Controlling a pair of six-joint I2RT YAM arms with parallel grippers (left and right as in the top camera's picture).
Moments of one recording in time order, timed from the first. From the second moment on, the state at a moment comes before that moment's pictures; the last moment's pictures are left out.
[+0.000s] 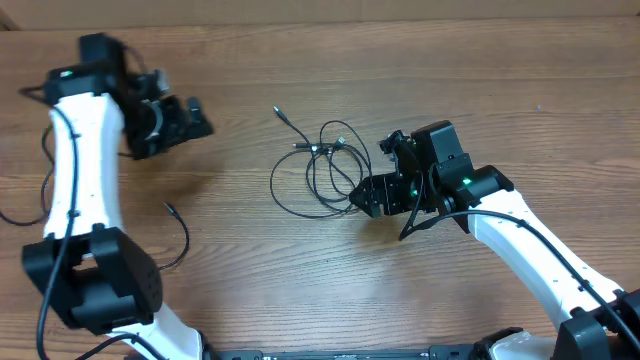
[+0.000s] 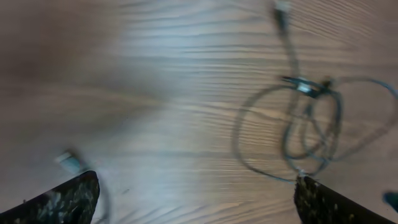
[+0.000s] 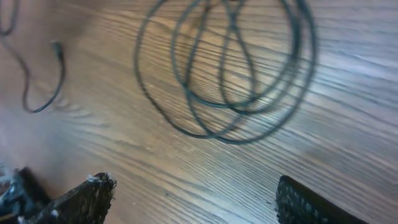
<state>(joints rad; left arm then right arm) 0.18 1.85 1.73 -1.27 0.33 -0.08 0.37 1.47 0.95 -0.56 -0.46 0.23</state>
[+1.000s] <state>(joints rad) -0.55 2.21 1.73 -0.68 0.35 -0.44 -0.06 1.47 0.95 -0.93 -0.26 0.46</state>
